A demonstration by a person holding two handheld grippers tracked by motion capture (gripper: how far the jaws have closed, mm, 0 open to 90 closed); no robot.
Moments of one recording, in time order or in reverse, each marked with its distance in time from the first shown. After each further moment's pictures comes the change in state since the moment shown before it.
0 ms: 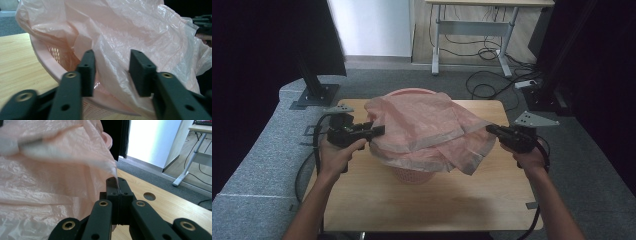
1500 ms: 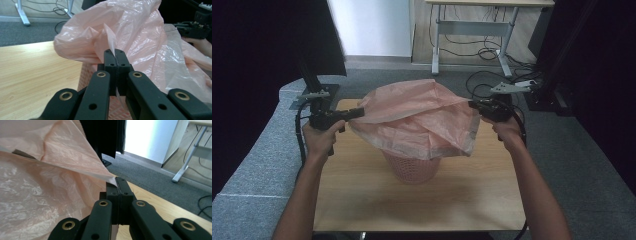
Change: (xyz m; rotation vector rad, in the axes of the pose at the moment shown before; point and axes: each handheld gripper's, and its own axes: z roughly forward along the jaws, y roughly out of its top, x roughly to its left) left arm 0.080 0.016 -0.012 -0.096 -0.070 -0.087; right arm -0.021 0.050 0.083 0.068 -0.027 0.051
